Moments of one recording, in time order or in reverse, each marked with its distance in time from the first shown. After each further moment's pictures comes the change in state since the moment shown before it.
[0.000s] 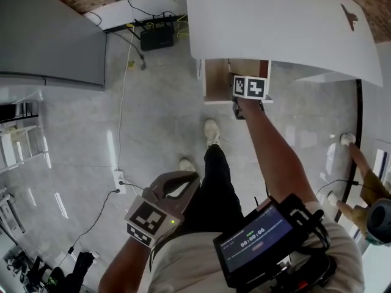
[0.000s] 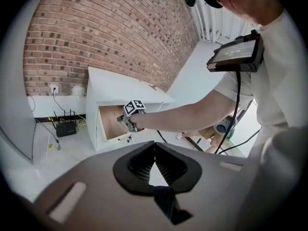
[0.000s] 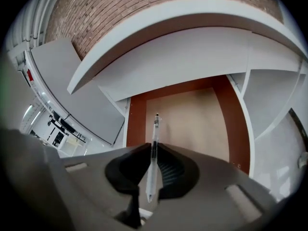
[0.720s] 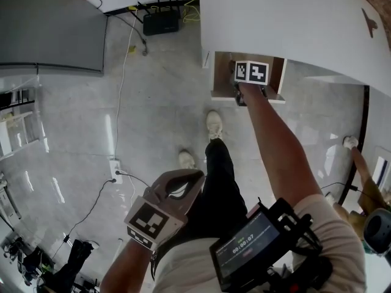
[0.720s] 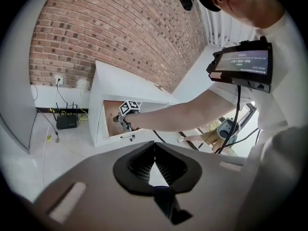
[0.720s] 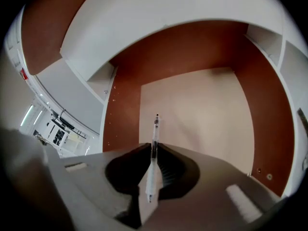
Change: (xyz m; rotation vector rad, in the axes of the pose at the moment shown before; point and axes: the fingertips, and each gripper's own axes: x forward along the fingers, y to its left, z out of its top) left arm 0.022 0.033 -0.010 -0.089 -0.016 0.009; right arm 0.084 -0.005 -0.009 0.007 0.091 0.021
